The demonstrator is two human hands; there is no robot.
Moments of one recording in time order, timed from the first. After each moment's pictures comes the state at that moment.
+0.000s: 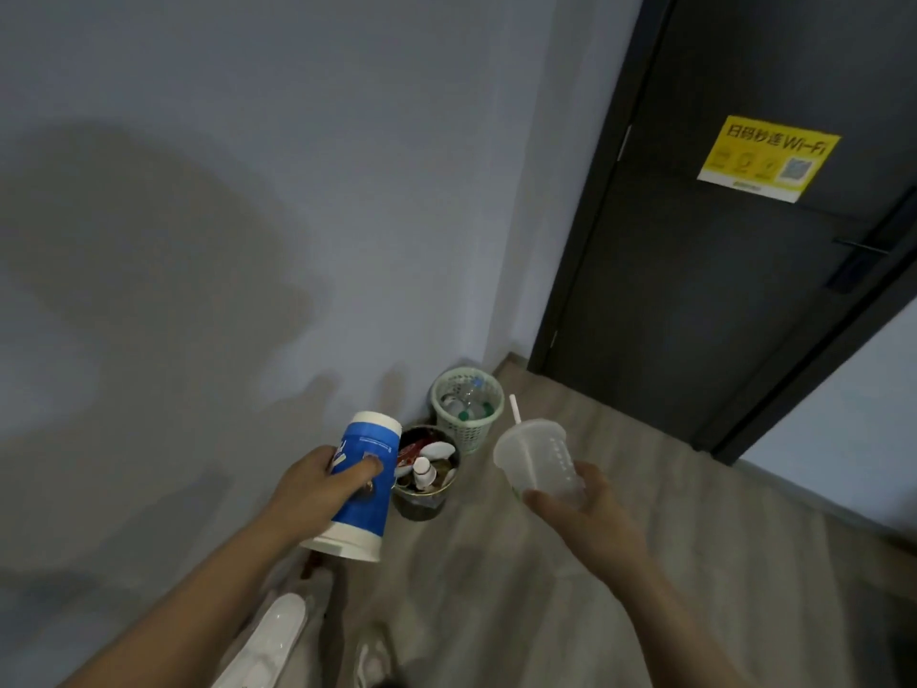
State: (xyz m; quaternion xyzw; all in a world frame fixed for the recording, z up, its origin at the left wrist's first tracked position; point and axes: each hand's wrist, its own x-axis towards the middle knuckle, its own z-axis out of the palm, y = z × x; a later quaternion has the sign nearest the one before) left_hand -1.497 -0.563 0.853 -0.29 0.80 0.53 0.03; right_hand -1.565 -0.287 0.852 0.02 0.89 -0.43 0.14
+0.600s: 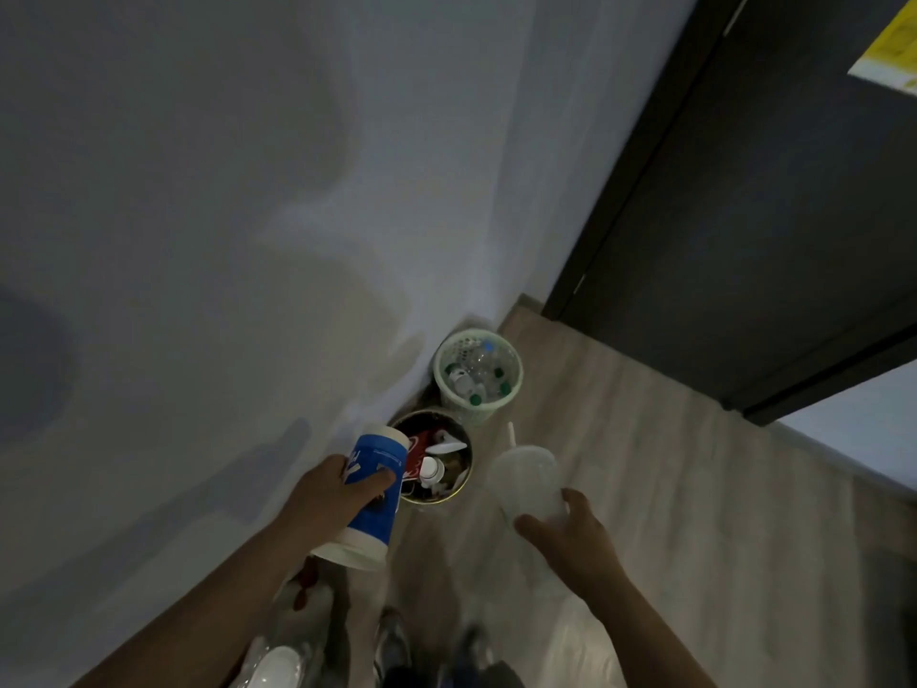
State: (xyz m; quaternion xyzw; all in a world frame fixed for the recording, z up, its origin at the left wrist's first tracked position) left_hand -1.763 -0.687 0.724 -0.32 0.79 0.47 0.20; right_hand -1.799 -0.421 0.729 0.14 0.88 -0.37 0.27
